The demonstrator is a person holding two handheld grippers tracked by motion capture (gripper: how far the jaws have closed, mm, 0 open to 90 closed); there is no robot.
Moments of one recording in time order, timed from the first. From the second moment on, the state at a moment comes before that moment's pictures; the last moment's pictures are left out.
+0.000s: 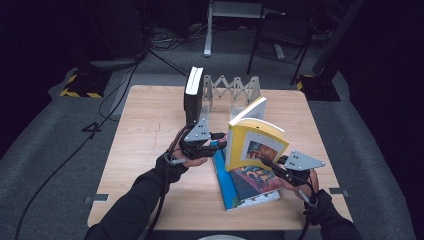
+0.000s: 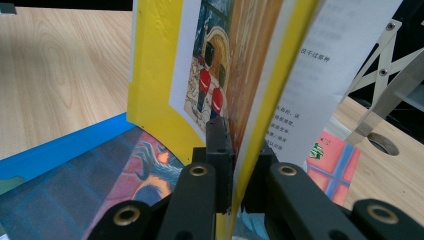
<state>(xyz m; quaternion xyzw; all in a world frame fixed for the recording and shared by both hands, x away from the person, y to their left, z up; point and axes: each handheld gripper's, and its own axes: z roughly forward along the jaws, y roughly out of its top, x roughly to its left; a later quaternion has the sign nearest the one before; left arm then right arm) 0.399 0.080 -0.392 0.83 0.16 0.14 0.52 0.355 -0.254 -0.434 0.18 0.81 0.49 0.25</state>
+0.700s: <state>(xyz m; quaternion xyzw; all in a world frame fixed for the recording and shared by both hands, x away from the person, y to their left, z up) 0.376 0.048 -0.449 0.86 0.14 0.11 0.47 0.352 -0.257 -0.436 0.18 0.82 0.49 0.25</state>
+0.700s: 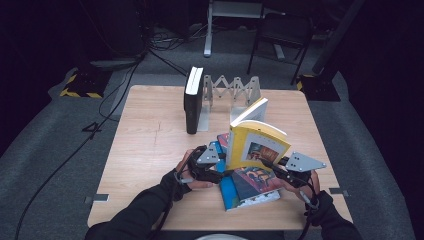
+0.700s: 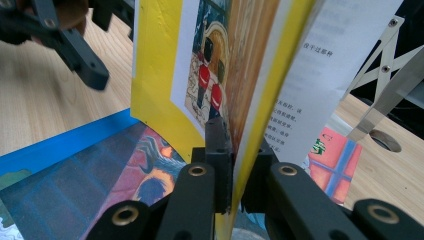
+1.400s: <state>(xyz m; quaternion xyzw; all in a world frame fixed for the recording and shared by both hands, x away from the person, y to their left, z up) 0.389 0.042 -0.431 0.82 0.17 0.13 0.53 0.352 -0.266 -0.439 0.21 0.80 0.48 0.28</state>
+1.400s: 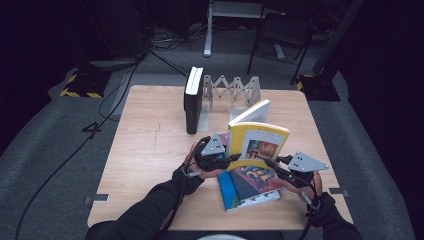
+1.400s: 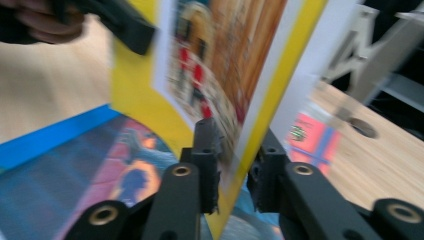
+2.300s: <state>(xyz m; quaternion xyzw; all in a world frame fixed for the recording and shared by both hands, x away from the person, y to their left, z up) 0.371 0.067 -0.427 0.83 0.14 0.12 0.53 0.368 -0.232 -0.423 0.21 0.78 0.52 0.28</state>
